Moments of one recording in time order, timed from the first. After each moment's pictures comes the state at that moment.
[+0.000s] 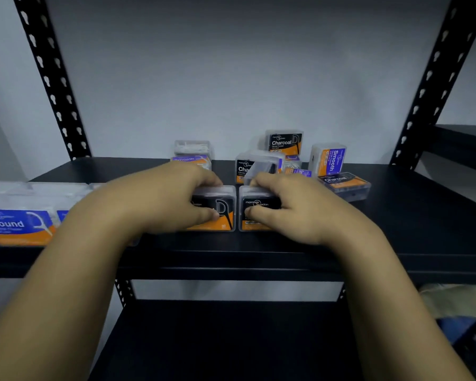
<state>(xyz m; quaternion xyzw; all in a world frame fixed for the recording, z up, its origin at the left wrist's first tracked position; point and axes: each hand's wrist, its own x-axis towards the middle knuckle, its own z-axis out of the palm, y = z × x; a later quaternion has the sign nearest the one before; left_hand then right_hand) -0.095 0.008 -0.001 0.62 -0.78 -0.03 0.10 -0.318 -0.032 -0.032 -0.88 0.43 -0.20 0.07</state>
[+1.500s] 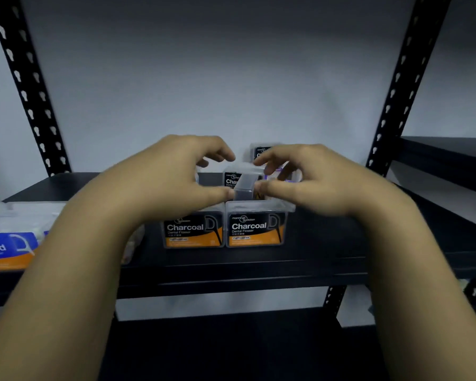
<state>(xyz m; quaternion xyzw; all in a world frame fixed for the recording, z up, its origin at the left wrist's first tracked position) -0.108 0.017 0.034 0.54 -0.81 -0.02 0.24 -0.342 -0.026 0.024 -0.84 0.47 -0.25 0.08</state>
